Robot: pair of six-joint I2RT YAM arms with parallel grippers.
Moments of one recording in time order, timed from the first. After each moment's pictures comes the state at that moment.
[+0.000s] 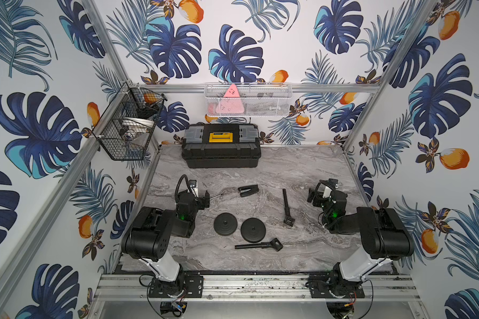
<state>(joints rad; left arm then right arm) -0.07 1.65 0.37 0.90 -0.15 0.00 -0.04 1.66 0.42 0.84 0.05 0.14</state>
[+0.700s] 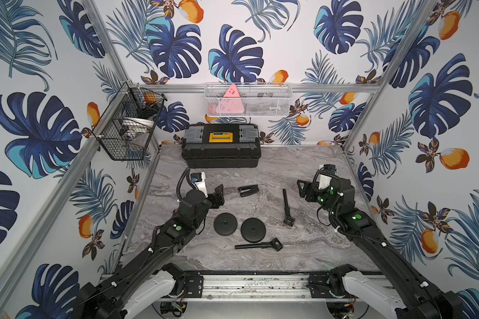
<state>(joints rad) -0.47 0.90 0.58 -0.05 -0.22 -0.48 0.31 0.95 0.74 -0.27 -0.05 0.39</state>
